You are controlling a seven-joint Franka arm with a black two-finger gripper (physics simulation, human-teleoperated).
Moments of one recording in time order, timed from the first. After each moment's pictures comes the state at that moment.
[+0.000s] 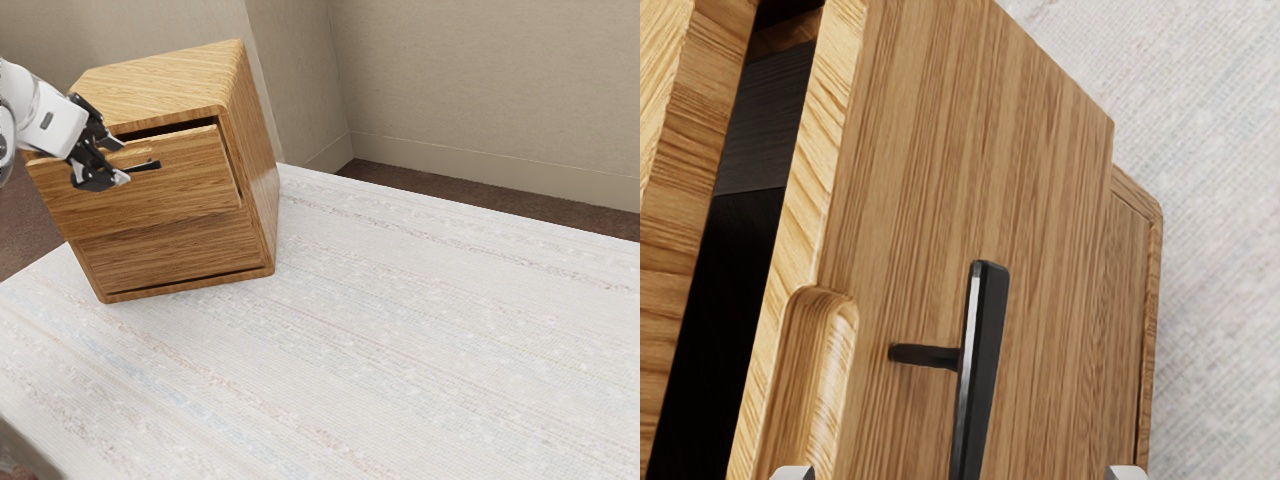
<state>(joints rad) 0.38 -0.18 0.10 -1.86 -0.08 2.37 1.32</state>
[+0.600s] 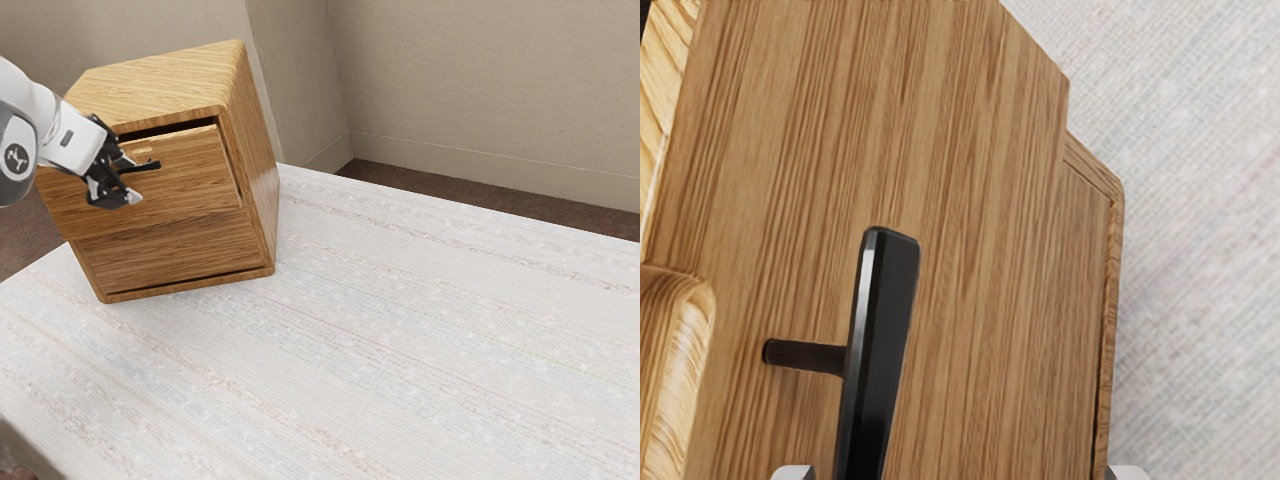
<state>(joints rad) 0.38 -0.14 0.10 -1.87 -0.08 2.37 1.32</state>
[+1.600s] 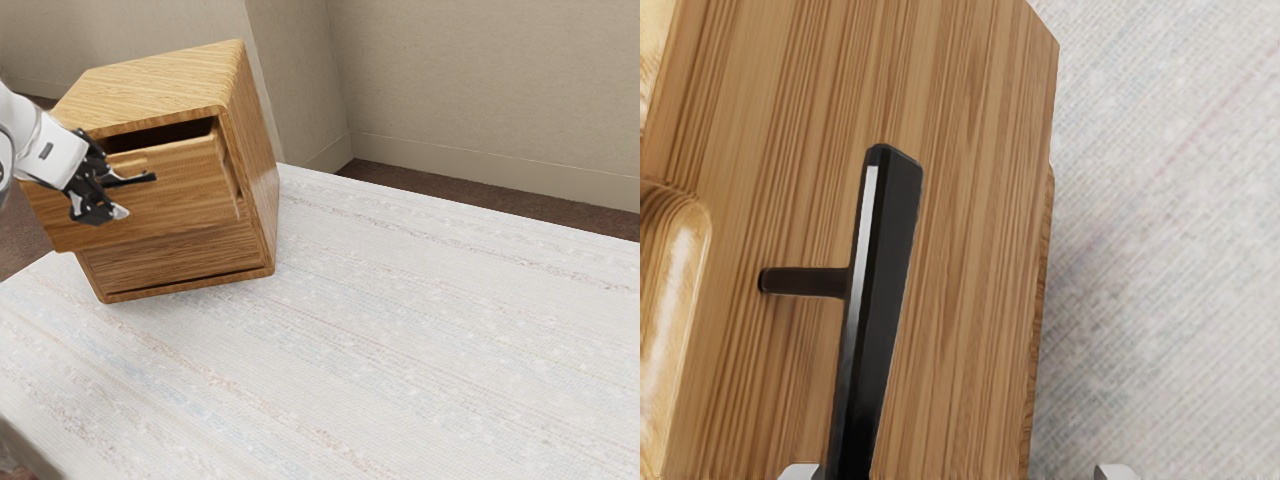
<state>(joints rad) 0.37 -0.25 0.11 -1.97 -0.08 2.33 1.32</state>
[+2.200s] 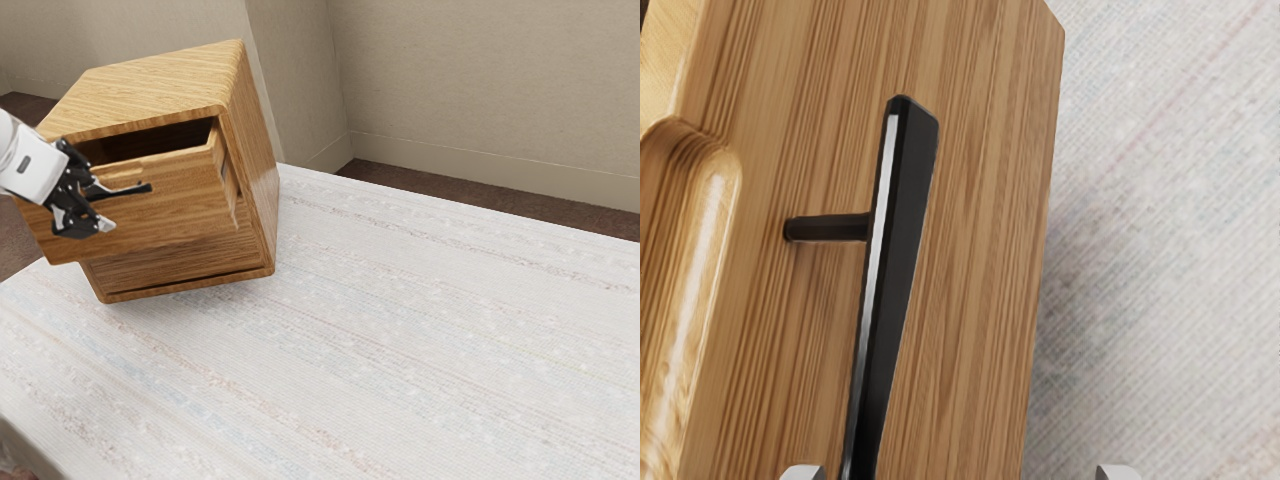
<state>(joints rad) 0.38 -0.36 0.11 -2.07 -0.08 2.33 1.32</state>
